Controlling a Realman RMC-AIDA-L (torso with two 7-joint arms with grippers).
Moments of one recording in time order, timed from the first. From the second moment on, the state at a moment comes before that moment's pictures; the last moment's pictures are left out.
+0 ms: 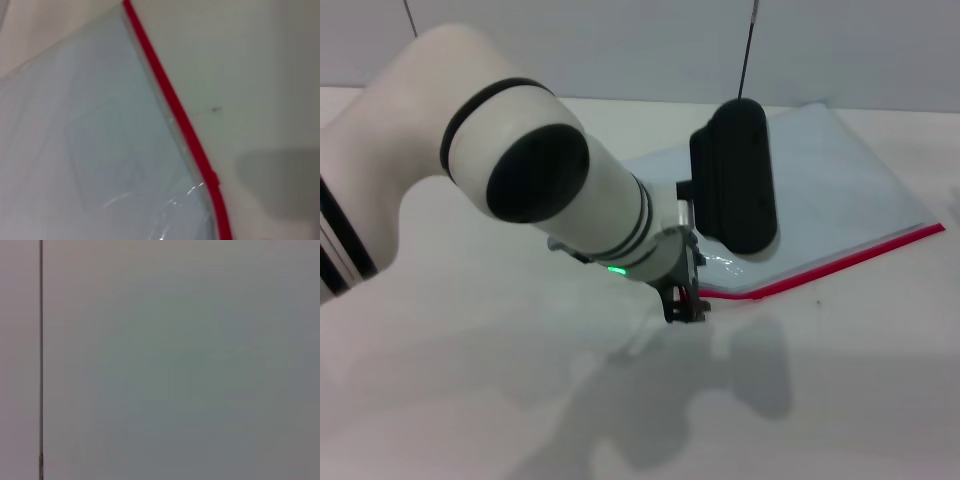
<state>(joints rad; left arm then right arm) -0.76 -2.04 -1.10 -1.26 2.60 -1.06 0.68 0.61 2.03 -0.77 -0.15 2.38 1.02 -2.70</state>
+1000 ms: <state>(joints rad) -0.76 -2.04 -1.07 -1.20 2.66 -0.98 0.64 0.61 2.03 -0.77 -0.15 2.38 0.99 -2.70</state>
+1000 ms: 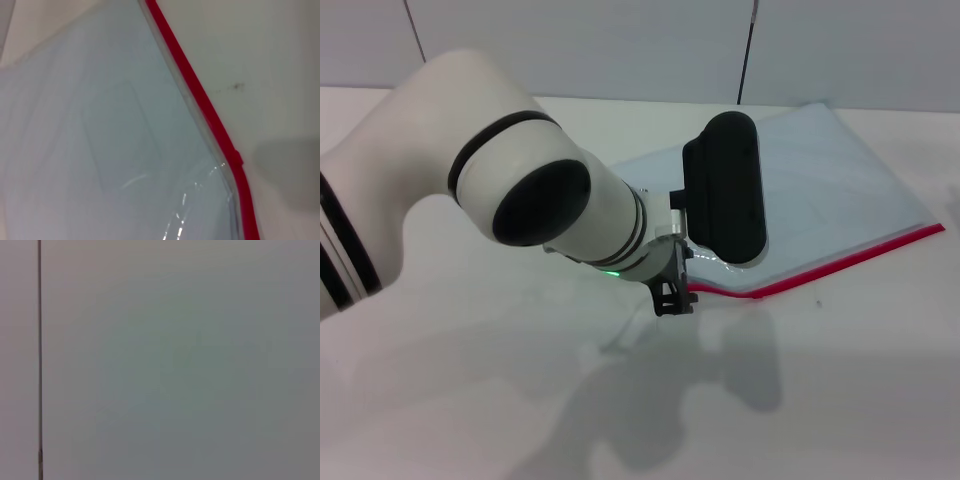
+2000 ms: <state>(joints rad) -0.75 -2.04 -1.06 -1.14 2.68 -0.87 0.63 0.62 2.03 -0.77 -0.15 2.39 0.99 -2.70</state>
